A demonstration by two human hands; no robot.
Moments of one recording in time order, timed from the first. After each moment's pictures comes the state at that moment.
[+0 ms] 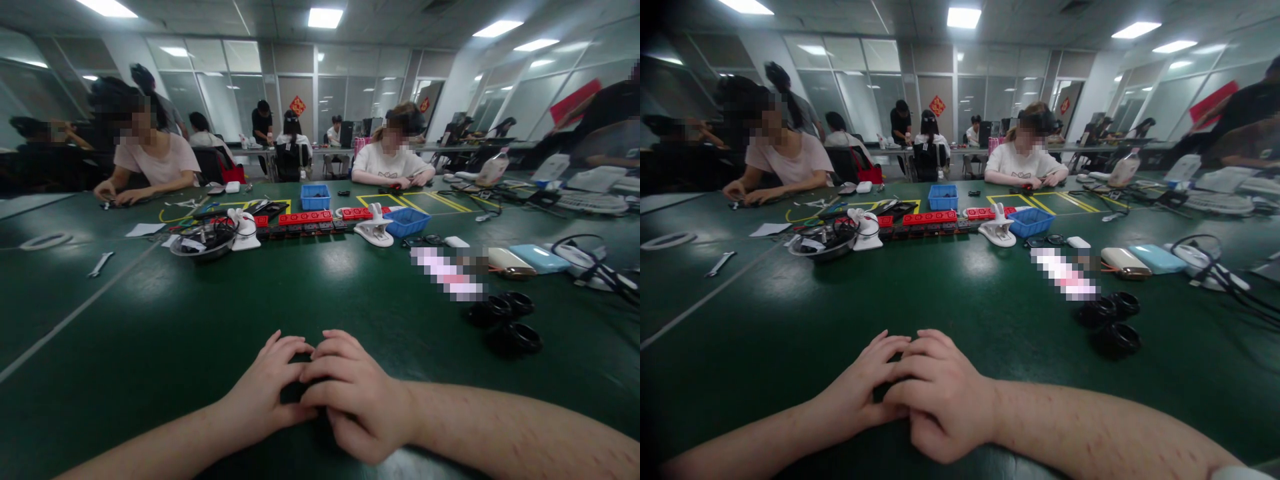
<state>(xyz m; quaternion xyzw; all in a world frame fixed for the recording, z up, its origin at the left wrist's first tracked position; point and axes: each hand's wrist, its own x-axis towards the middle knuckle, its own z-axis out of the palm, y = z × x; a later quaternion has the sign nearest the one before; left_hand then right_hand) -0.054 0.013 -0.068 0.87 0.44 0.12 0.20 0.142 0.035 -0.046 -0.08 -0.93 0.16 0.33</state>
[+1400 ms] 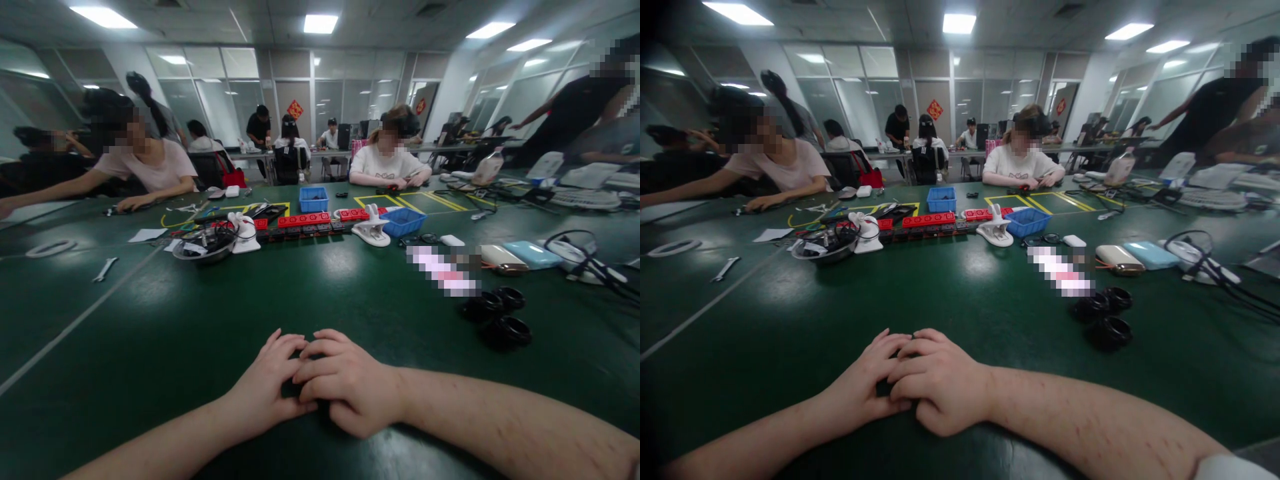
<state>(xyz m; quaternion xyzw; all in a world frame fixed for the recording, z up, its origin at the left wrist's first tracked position) -0.052 0.011 -0.066 0.87 0.44 0.13 0.18 0.141 0.041 -0.044 -0.06 -0.96 0.16 0.20</state>
